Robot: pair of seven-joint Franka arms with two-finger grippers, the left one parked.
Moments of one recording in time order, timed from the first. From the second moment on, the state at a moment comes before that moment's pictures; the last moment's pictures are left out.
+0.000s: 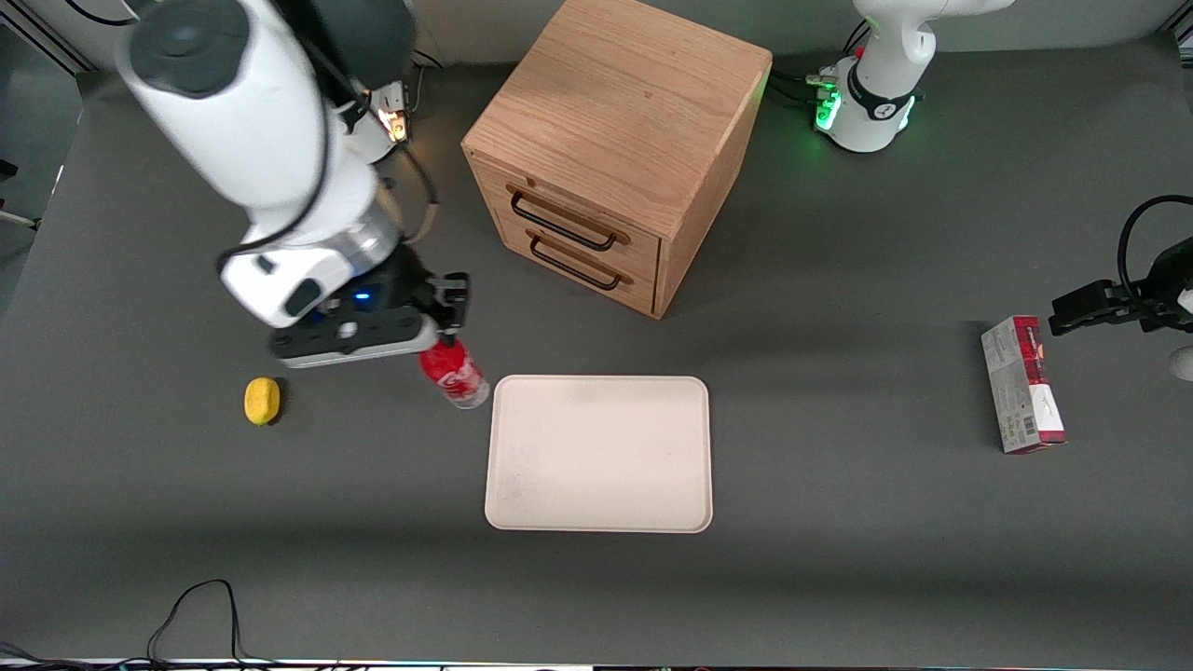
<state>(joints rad) 0.41 0.56 0.23 -0.85 -0.15 1.54 0.49</state>
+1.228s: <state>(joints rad) 0.41 0.84 0.16 -1.08 -0.19 1.98 0.52</state>
